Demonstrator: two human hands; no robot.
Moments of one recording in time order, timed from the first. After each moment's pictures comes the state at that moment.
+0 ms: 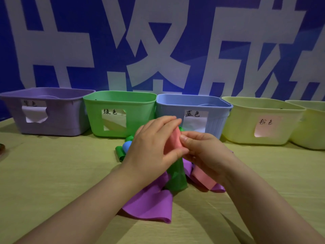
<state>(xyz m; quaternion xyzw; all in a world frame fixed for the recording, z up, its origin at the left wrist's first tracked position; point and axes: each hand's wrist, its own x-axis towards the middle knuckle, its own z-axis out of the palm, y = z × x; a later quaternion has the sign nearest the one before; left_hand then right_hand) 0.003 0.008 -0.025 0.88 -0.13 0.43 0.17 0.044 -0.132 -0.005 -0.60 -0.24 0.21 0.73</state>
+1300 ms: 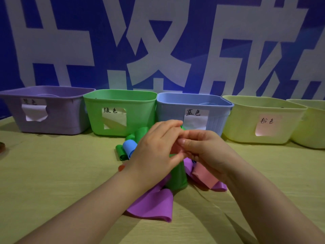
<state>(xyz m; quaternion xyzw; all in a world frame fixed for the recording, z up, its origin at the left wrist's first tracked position) 0.006 -0.001 -0.030 0.86 -0.18 0.46 0.15 0.047 -0.137 -0.007 -0.64 -0.27 0.18 0.69</state>
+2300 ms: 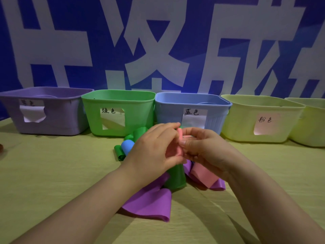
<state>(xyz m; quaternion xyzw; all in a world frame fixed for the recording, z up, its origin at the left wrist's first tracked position) 0.007 0.006 -0.030 0.88 -0.19 0.40 0.17 0.048 -0.142 -0.002 -0.64 -0.25 0.21 0.69</state>
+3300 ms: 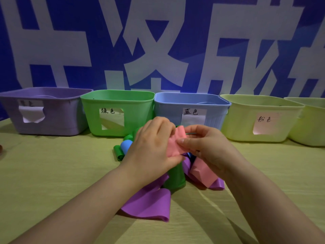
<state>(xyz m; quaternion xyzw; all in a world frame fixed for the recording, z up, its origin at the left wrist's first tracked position) 0.009 0.003 -0.028 0.88 -0.13 0.44 0.12 0.053 -0.139 -0.004 -0.67 -0.21 0.12 0.70</state>
